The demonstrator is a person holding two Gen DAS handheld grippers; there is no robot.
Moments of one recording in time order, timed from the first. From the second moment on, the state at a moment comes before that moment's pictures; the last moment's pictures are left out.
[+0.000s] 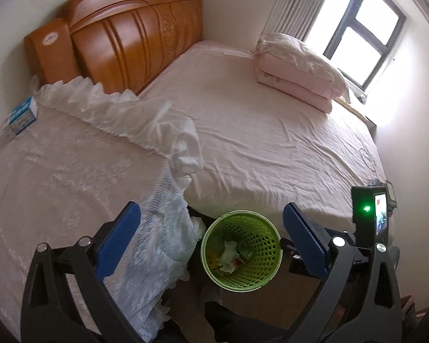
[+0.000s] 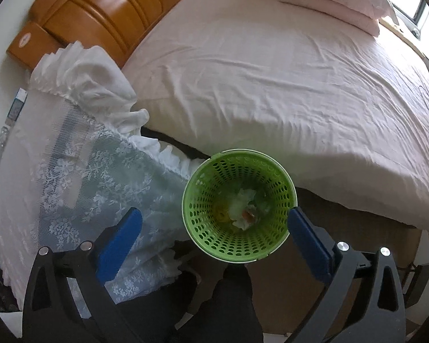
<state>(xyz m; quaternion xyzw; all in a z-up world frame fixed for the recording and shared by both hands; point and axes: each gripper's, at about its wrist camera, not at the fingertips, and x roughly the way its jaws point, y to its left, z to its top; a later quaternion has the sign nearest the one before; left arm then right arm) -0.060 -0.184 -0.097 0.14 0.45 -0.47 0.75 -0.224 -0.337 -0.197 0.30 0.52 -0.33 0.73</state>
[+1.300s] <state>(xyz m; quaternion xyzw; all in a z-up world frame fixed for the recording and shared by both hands) 0.161 0.076 -0.106 0.05 0.45 -0.17 0.87 0.267 -0.133 -0.149 -0.22 0.51 0.19 0.81</state>
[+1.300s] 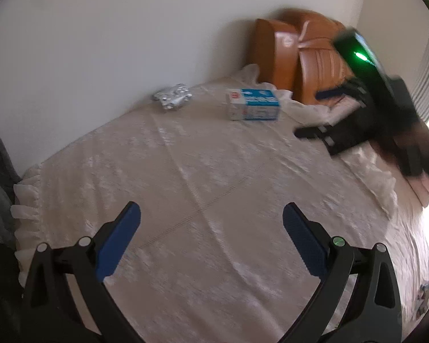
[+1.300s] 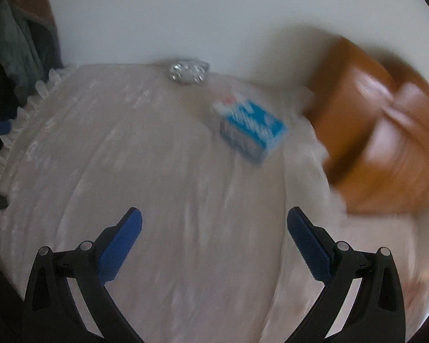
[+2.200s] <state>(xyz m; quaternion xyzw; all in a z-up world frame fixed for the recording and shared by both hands) 0.390 0.045 -0.160 -0.04 0.48 -0.04 0.88 0.383 -0.126 -0.158 -0.16 0.51 0.20 0.82</state>
